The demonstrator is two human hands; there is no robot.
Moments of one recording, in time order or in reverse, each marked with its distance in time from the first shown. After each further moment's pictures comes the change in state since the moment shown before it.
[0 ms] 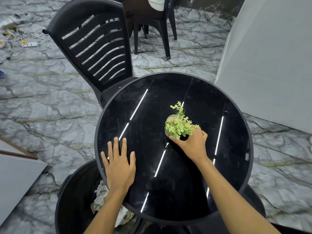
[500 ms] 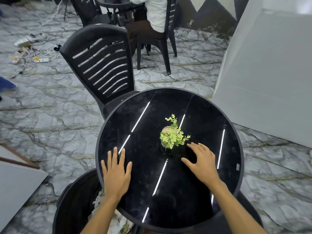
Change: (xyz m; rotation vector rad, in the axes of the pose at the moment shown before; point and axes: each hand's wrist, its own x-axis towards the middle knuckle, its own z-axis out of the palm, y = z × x) left_hand -0.001 -0.002 -0.012 -0.031 -0.070 0.025; right_hand -0.033 0.041 -0.045 -0.232 -0.154 -0.024
